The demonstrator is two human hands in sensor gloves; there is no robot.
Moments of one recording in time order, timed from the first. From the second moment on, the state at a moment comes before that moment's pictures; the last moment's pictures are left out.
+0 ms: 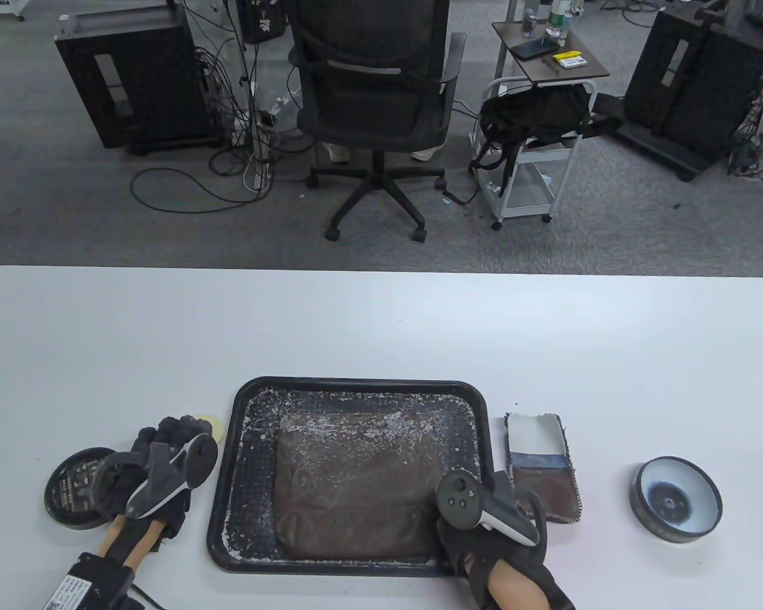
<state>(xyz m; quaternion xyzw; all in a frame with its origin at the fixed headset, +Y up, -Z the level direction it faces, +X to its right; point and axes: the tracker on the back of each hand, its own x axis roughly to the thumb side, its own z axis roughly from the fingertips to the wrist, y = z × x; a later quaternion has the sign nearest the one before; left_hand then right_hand) -0.288 -0.764 -0.347 0.05 0.03 -0.10 0.99 0.136 -0.751 -0.309 0.15 0.13 0.98 0.07</state>
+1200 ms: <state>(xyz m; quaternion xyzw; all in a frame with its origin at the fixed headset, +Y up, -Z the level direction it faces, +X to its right) -0.287 -0.730 -0.314 0.05 0.04 -0.07 1.00 0.167 -0.730 -0.305 0.17 0.03 0.96 0.20</state>
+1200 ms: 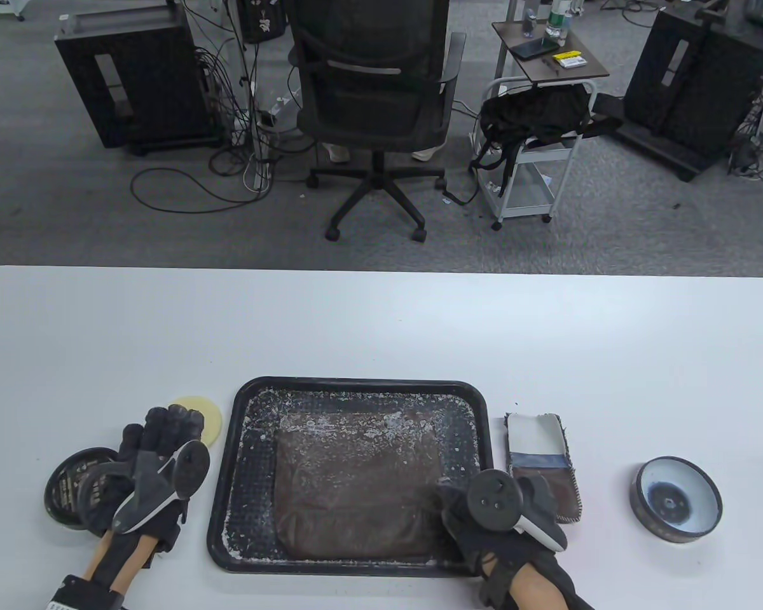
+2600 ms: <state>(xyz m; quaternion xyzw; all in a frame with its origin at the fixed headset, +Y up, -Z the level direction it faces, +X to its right) -0.271 -0.729 -0.304 0.12 -0.01 -0.01 0.99 0.408 -0.756 -0.283 -0.48 -0.14 0.84 0.22</state>
